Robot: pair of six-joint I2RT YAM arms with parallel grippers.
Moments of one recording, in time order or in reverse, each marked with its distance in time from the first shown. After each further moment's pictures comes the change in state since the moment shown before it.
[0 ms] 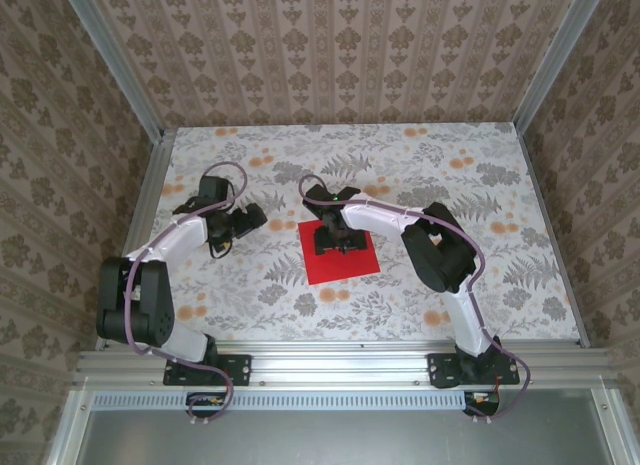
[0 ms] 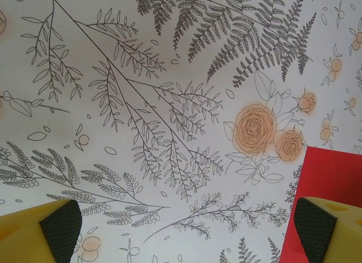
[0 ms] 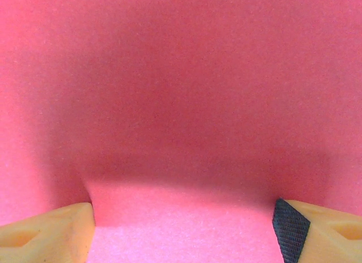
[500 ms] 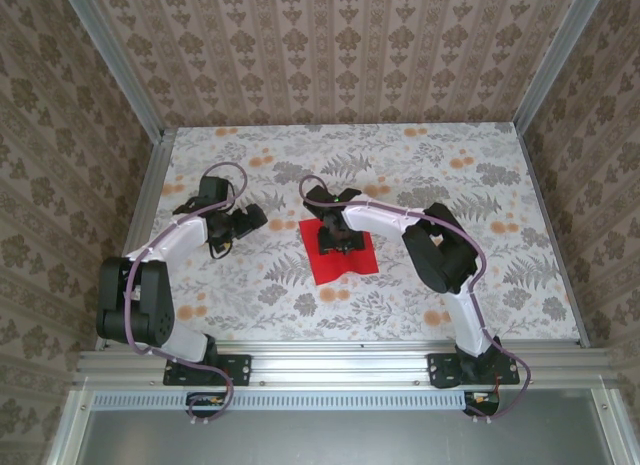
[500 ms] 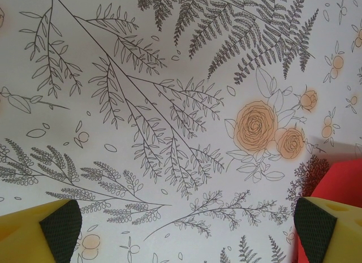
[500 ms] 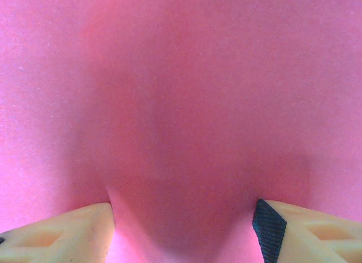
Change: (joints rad) left arm 0.000 0.000 -0.003 -0.003 0.004 0.000; right arm 0.000 -0.016 -0.029 0.027 0.017 0.001
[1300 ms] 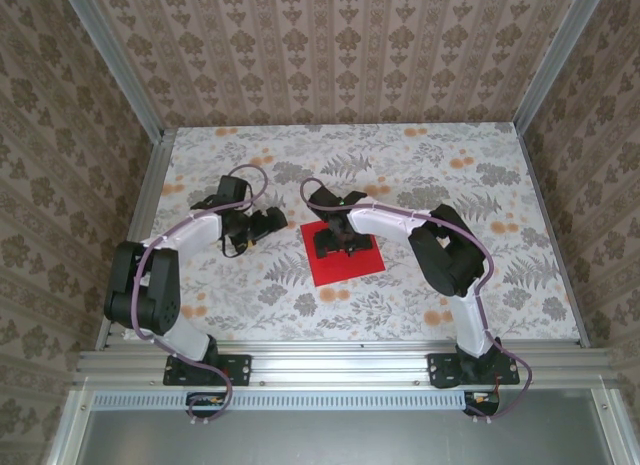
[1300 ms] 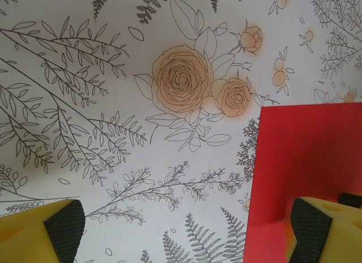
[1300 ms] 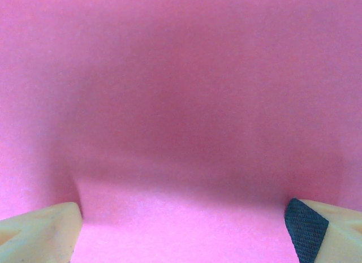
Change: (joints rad) left arm -0.097 0.087 0.030 0.039 0.138 -0.010; right arm -0.003 -0.058 -0.063 0.052 0.000 -0.089
